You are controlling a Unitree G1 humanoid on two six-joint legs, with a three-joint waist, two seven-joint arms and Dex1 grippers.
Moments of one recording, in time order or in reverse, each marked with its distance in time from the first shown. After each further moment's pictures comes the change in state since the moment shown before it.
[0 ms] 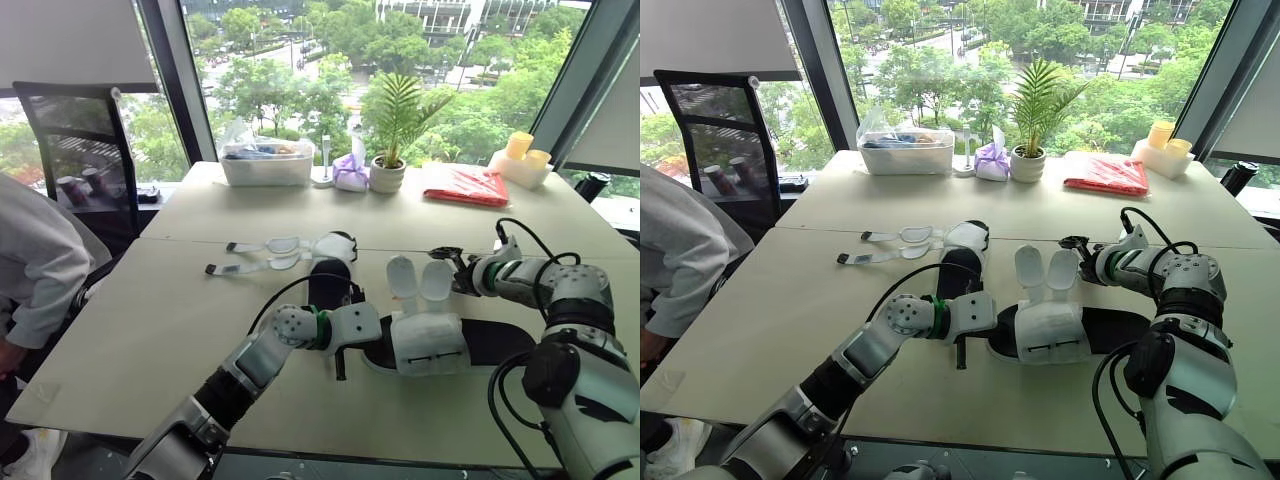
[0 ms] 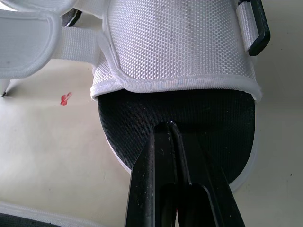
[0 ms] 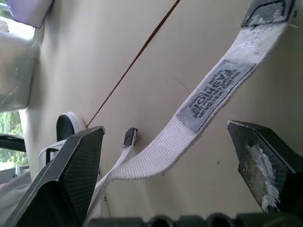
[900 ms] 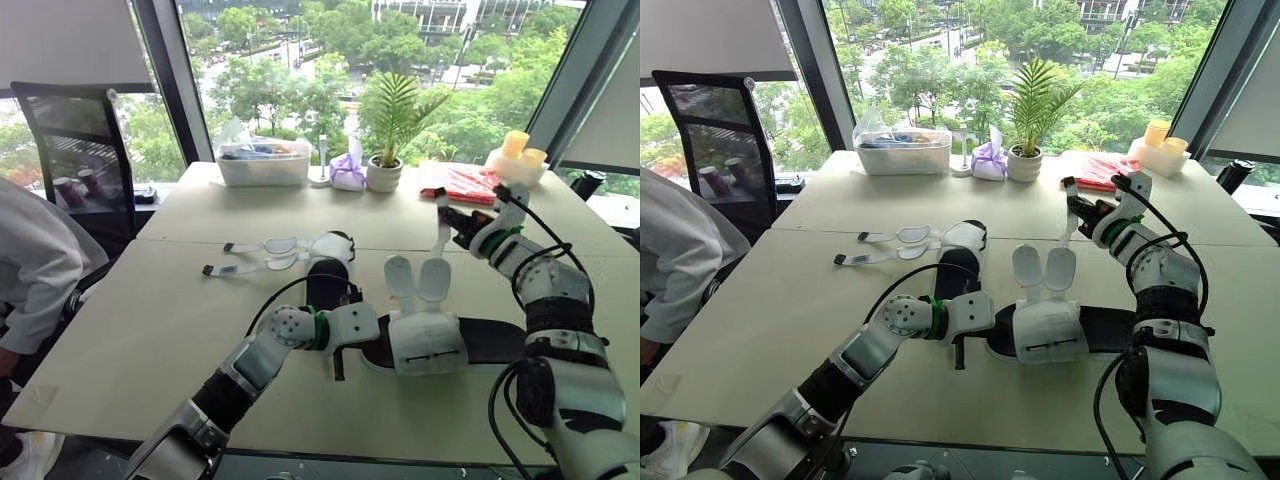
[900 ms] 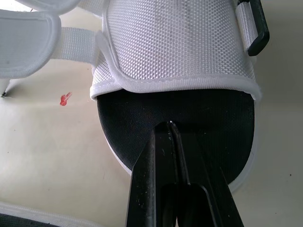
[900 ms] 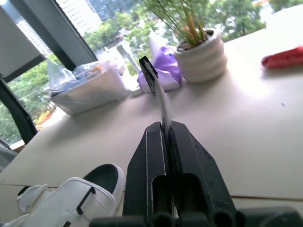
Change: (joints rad) left arm 0.016 0.007 0.025 -0.015 0.010 0.000 -0.013; right arm 0.168 0.020 0.367 -0.441 -0.253 -0.616 0.776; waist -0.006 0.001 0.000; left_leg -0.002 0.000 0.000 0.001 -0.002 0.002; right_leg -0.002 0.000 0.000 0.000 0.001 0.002
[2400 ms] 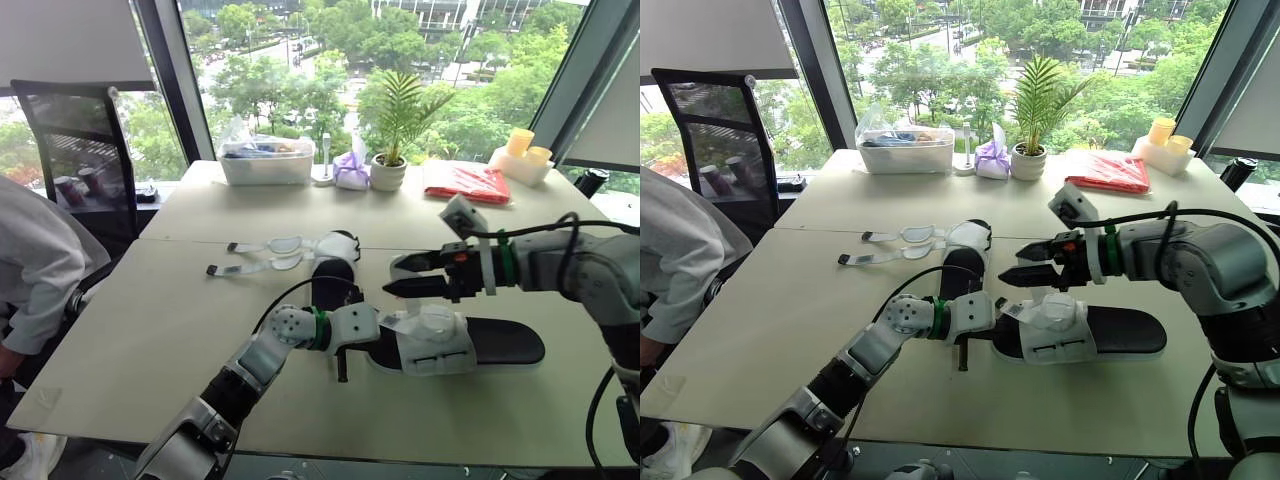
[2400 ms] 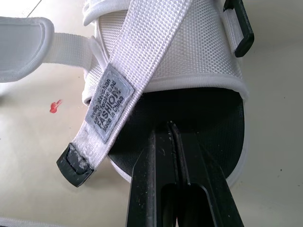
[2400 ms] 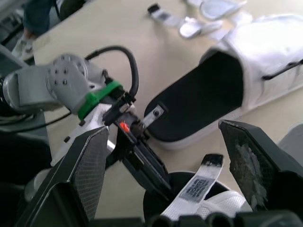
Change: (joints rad) left arm -0.010 -0.050 0.036 0.140 -0.029 -0.156 -0.053; right arm -0.029 -0.435 0.582 -0.604 0.213 0.677 0.338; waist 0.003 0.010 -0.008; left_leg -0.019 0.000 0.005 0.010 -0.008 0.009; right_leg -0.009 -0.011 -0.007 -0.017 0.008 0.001
